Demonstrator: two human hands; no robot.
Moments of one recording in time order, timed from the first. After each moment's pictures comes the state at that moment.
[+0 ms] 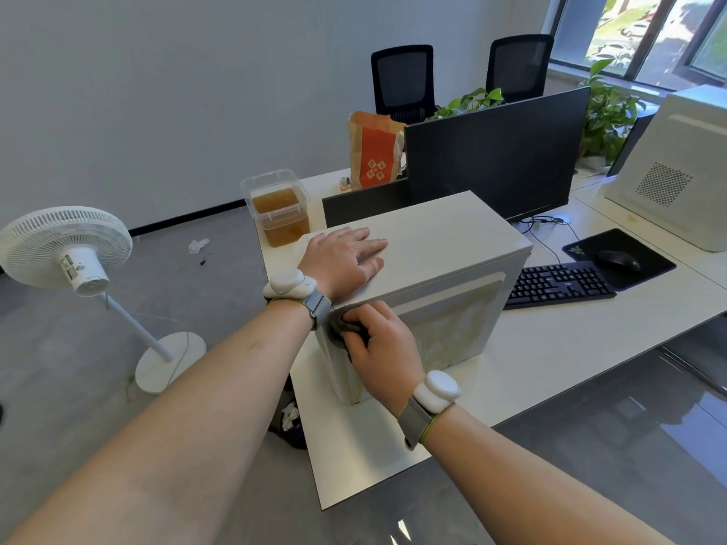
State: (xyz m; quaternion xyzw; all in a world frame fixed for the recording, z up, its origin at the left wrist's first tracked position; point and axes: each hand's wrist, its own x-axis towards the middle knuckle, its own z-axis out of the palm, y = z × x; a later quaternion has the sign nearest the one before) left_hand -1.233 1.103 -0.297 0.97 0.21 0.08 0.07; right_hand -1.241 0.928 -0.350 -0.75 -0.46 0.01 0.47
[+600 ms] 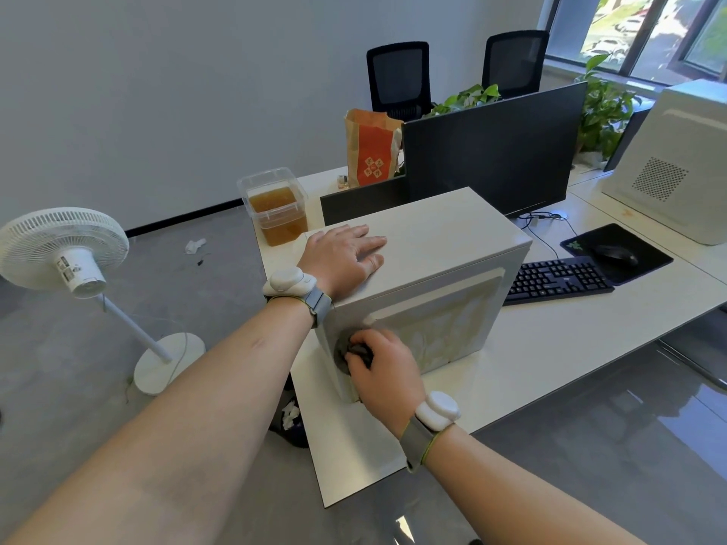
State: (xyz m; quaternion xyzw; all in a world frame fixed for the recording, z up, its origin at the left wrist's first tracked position) left_hand -1.234 1.106 -0.298 0.97 0.21 0.08 0.08; right_hand -1.258 0.917 -0.374 -0.81 -0.39 0.09 0.43
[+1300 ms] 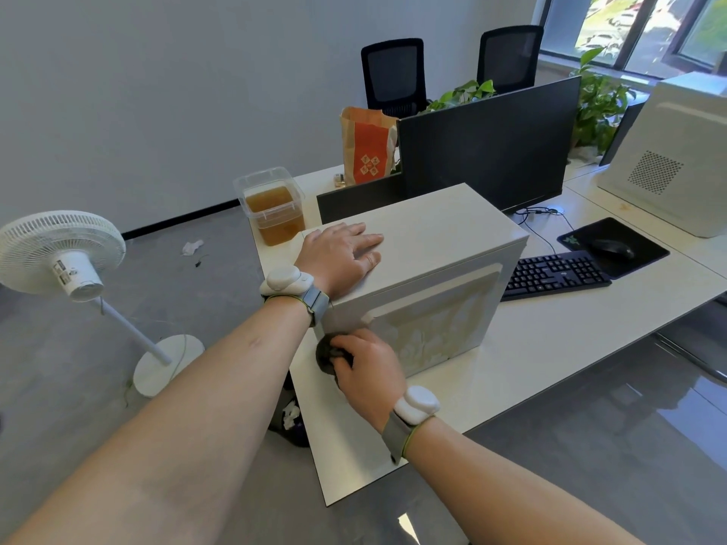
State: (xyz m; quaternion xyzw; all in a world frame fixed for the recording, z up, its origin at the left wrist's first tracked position) left_hand -1.234 1.107 -0.298 0.97 0.20 0.08 0.07; right_hand -1.267 0.935 -0.384 -0.79 -0.46 0.08 0.41
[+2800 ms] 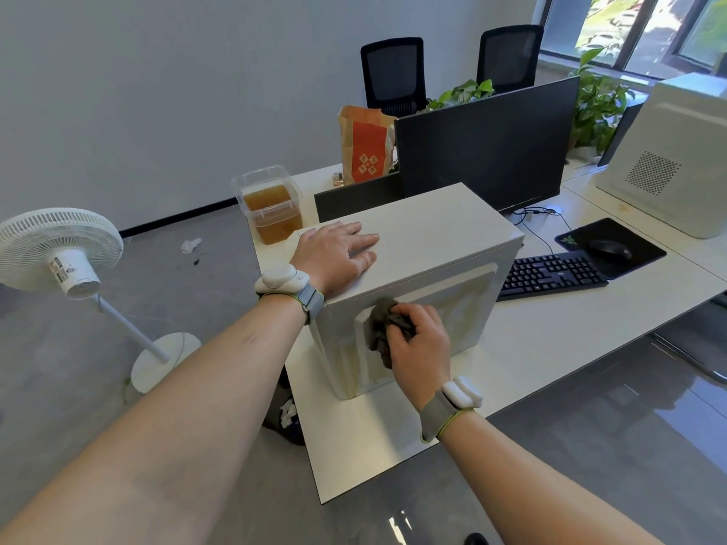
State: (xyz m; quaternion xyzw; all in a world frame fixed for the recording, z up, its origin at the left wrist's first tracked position) left_hand -1.233 1.104 -0.295 0.97 0.21 0.09 0.07; right_hand -1.212 0.901 -0.384 -0.78 -0.26 0.03 0.57
